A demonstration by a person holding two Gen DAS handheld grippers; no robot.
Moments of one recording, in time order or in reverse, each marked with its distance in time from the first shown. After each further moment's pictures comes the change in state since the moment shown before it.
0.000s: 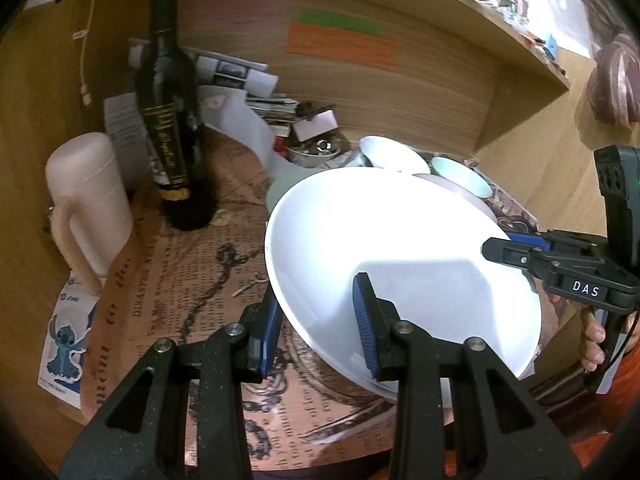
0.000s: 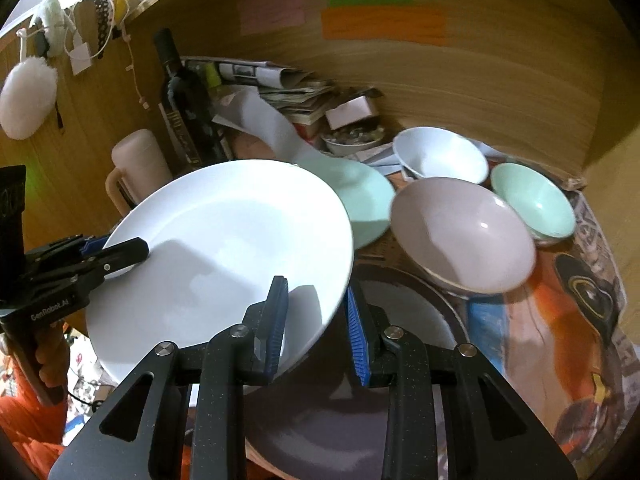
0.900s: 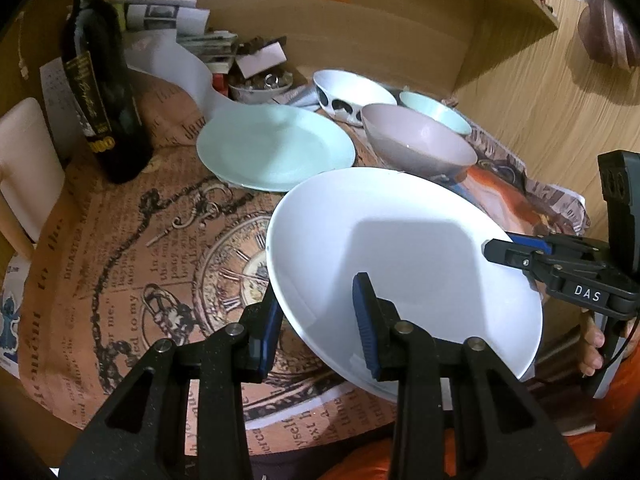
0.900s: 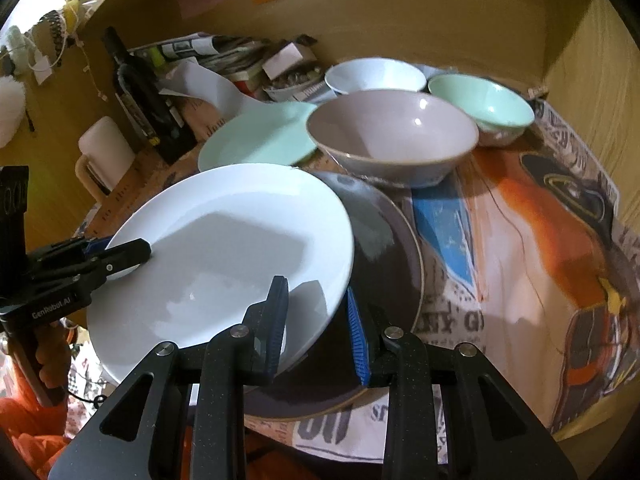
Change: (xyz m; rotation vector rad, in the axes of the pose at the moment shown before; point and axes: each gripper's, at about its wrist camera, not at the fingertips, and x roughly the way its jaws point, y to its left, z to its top) left arm 0.047 -0.048 -0.022 0.045 0.180 -0.056; right arm 0.003 -0.058 -0.062 0.158 0.100 -0.012
